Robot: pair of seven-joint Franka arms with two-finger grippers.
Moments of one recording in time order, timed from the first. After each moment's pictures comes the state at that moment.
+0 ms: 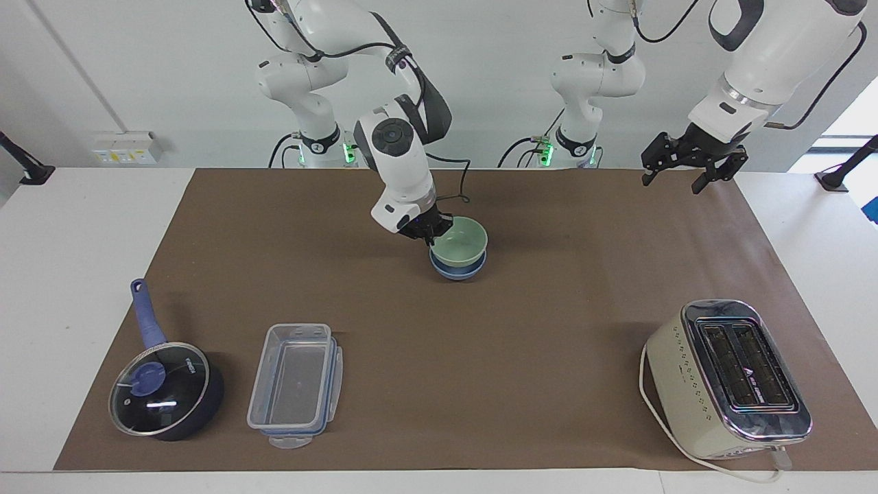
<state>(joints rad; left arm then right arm) -0.14 -0.03 0.06 -1.60 -0.10 1.54 0.10 0.51 0.21 0.03 -1.96 0.23 2.17 0.41</state>
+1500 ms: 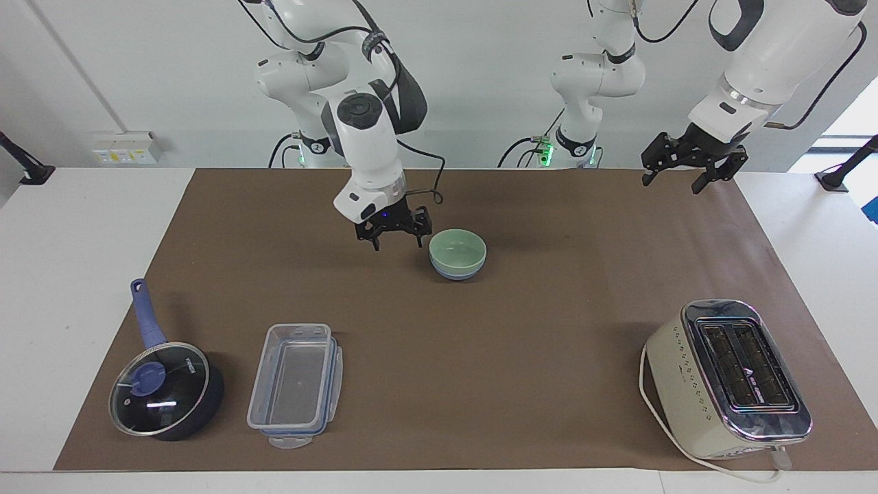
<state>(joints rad) -0.14 -0.03 0.06 -1.60 -0.10 1.54 0.10 0.39 0.09 0.01 -1.92 0.05 2.10 0.39</state>
